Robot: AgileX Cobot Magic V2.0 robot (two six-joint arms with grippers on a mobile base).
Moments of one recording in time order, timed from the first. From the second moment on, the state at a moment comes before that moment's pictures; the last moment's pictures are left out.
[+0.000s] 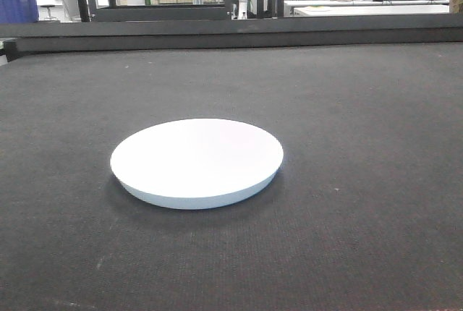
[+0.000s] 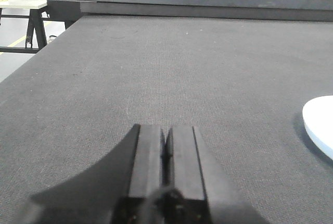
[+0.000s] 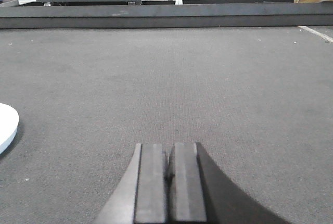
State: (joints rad) left arm -0.05 -0.02 0.03 -0.04 0.12 0.03; right arm 0.07 -0.01 0.03 -0.01 0.11 0.09
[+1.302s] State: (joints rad) left arm -0.05 -0.02 0.03 -0.04 0.12 0.03; right arm 0.21 0.87 -1.03 0.36 0.94 -0.10
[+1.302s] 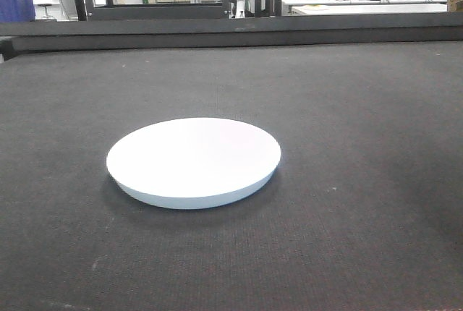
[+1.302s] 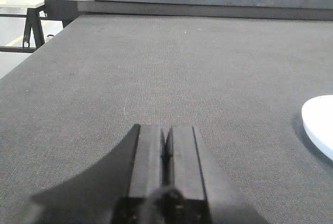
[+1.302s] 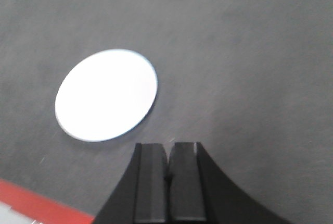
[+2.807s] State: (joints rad) left arm -0.05 -0.02 0.03 -0.04 0.12 0.03; right arm 0.51 1.79 -1.19 0.35 0.63 -0.11
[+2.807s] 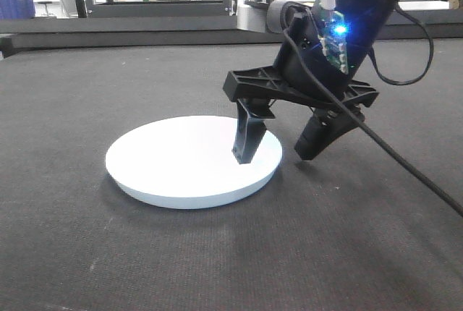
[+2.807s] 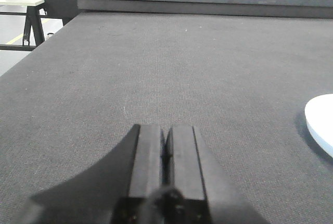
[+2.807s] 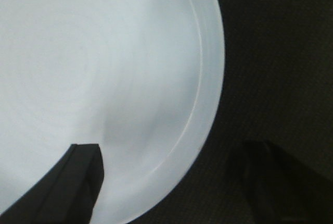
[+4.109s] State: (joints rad) left arm -0.05 -0.02 0.03 -0.04 0.12 0.03; right arm 0.50 1.84 -1.22 0.36 0.61 -0.11
